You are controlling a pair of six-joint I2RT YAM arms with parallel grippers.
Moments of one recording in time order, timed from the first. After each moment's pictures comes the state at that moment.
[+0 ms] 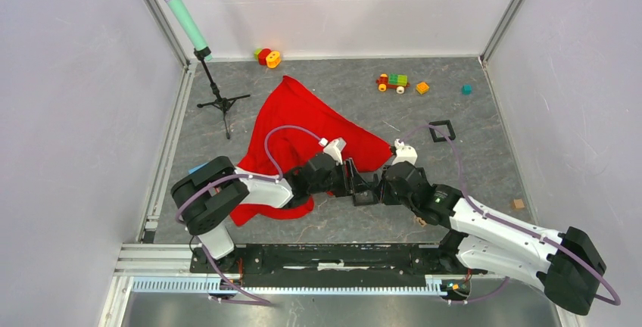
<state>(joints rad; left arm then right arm) -0.97 1.70 0.66 0.58 0.15 -1.00 0.88 0.92 0.49 -0.35 0.30 0.75</state>
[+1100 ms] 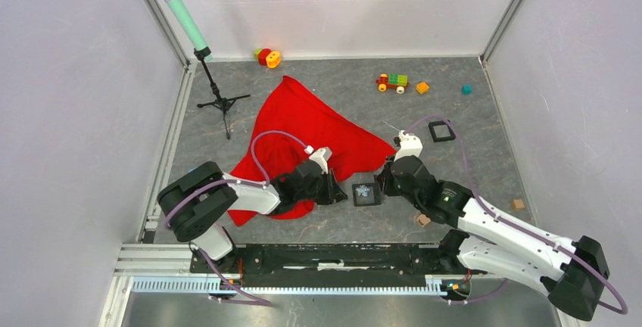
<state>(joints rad) -0.93 1.59 0.51 0.48 0.12 -0.87 0.88 0.87 0.58 -0.39 0.38 0.67</state>
